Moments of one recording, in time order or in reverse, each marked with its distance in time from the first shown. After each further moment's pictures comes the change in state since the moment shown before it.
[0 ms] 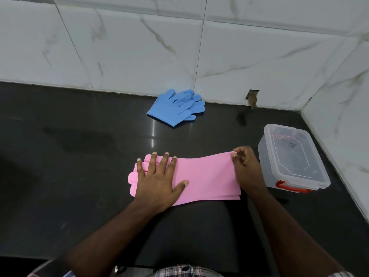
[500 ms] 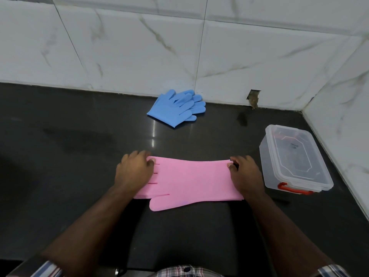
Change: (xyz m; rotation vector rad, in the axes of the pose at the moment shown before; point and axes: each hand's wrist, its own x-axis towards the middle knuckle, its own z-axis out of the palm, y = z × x) left_hand 0.029 -0.056 -0.029 -0.352 0.046 -0.318; right_hand 0.007 0.016 0.012 -0.442 -0.057 -0.052
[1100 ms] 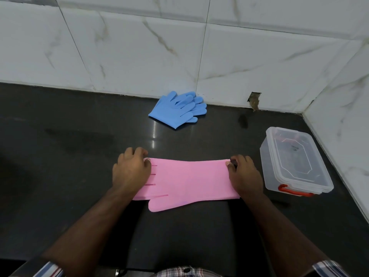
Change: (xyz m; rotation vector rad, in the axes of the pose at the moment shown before) left_hand -0.003 -0.008 -0.001 0.016 0.107 -0.008; right_hand 0.001 -0.004 0.005 -0.046 0.059 -0.014
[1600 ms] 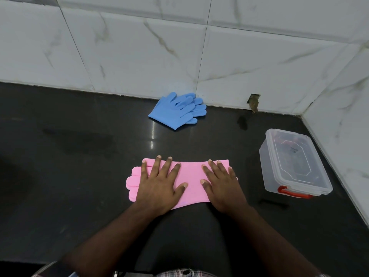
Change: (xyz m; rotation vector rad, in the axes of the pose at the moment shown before) left_hand -0.040 0.034 0.044 0.309 -0.168 0.401; right_hand -0.032 -0.022 0.027 -0.297 -0.290 -0.424
